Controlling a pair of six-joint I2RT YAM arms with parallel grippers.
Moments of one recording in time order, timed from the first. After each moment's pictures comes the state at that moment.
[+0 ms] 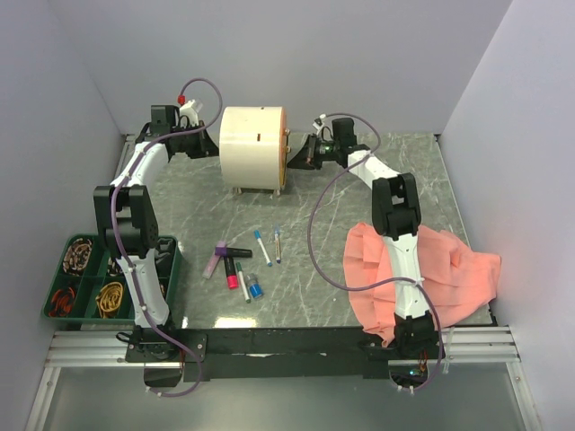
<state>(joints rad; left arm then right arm) 0.01 2.06 1.75 -0.39 0.67 -0.17 0.25 2.49 2.03 -0.15 -0.90 0.65</state>
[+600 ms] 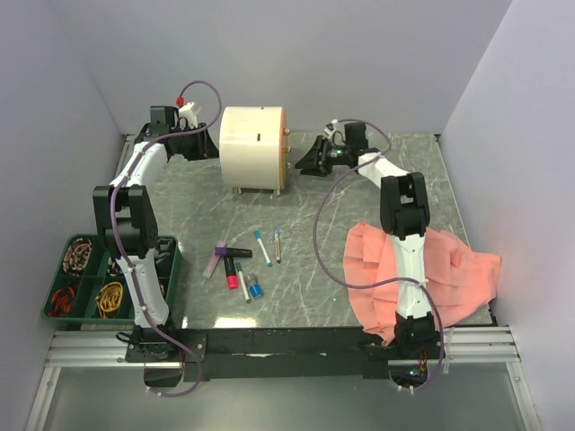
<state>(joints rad) 0.01 2.06 1.75 -0.42 0.60 -0.12 0.20 2.45 1.93 -0.14 -0.95 0.66</state>
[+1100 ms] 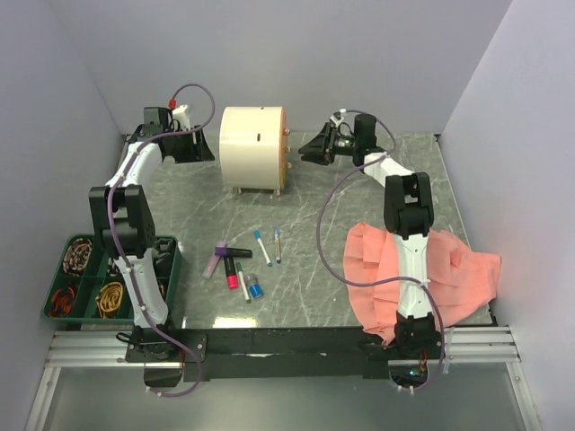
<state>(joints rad) 0.05 2.06 1.76 -0.48 0.50 -0.07 0.14 2.43 1.89 0.18 -1.12 0.96</state>
